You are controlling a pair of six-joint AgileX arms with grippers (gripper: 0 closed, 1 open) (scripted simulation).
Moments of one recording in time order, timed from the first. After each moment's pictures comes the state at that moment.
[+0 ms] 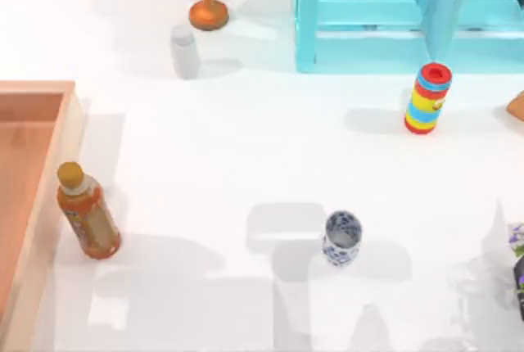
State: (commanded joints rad) left arm 0.25 1.37 1.20 -1.38 -0.02 0.27; right arm 0.00 0.00 0.00 0.00 0.00 0.00
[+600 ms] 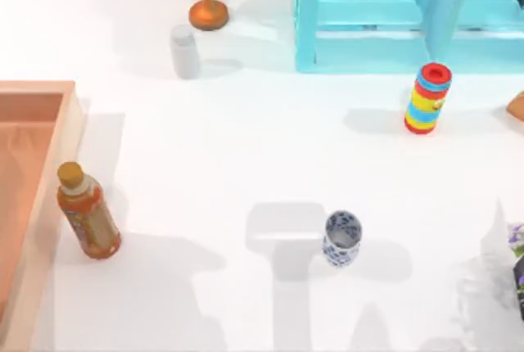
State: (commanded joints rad) left arm 0.30 1.40 0.97 -1.12 -0.02 0.31; right arm 0.00 0.00 0.00 0.00 0.00 0.00
